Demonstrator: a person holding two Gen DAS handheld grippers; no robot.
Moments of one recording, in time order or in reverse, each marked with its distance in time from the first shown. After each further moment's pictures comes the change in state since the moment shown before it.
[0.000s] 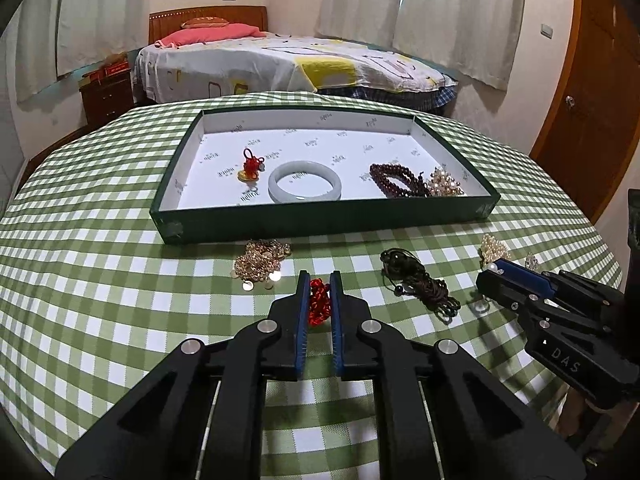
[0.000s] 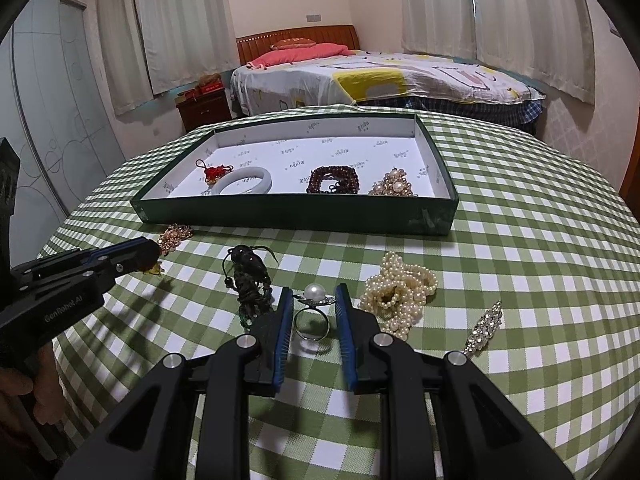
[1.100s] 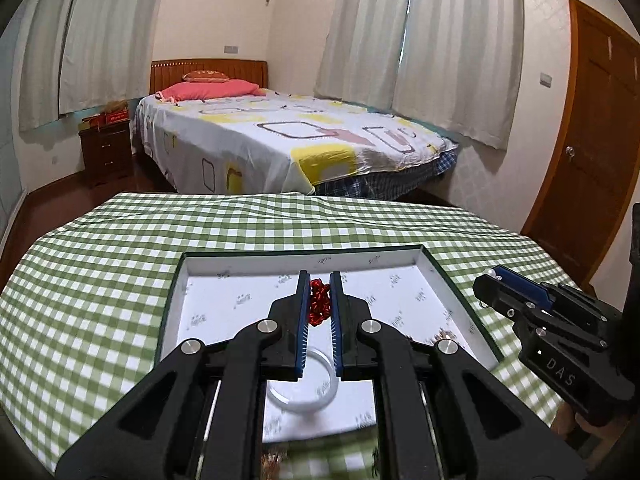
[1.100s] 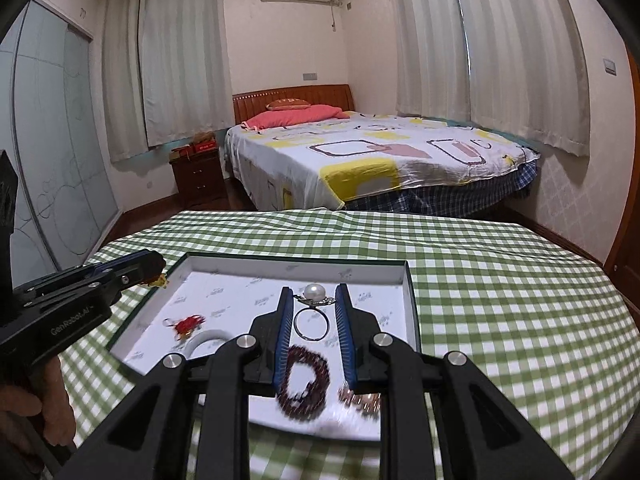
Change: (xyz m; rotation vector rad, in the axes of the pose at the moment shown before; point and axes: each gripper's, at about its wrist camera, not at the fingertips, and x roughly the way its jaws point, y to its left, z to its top) left arm 0.029 -0.002 0.133 -0.008 -0.203 -0.004; right arm 0.015 -0.018 0.126 -0.027 -0.216 -0.037
